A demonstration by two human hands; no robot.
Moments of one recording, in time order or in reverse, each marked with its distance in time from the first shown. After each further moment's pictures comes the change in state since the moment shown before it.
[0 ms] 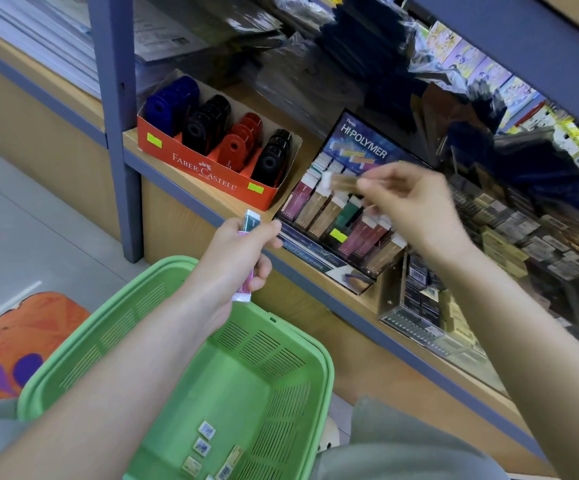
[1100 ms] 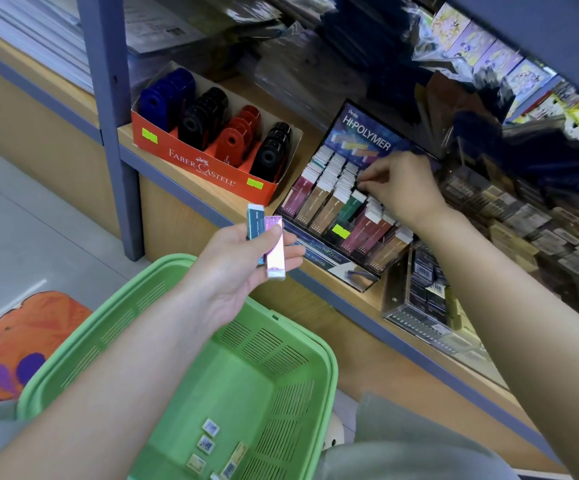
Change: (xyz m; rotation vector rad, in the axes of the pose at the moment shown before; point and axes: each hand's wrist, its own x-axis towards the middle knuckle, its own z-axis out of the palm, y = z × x) left_hand 0.006 -0.001 0.006 -0.338 -0.049 -0.101; right_hand 0.065 0.051 0.006 -0.571 0.009 -0.111
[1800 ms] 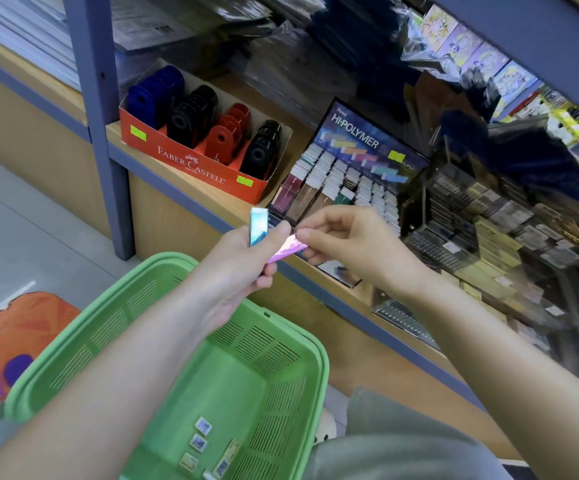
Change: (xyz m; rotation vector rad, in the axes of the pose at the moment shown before) left_hand 0.001 -0.010 0.002 0.311 -0.063 0.006; right_hand -0.088 -0.071 -0.012 0.688 -0.419 0.139
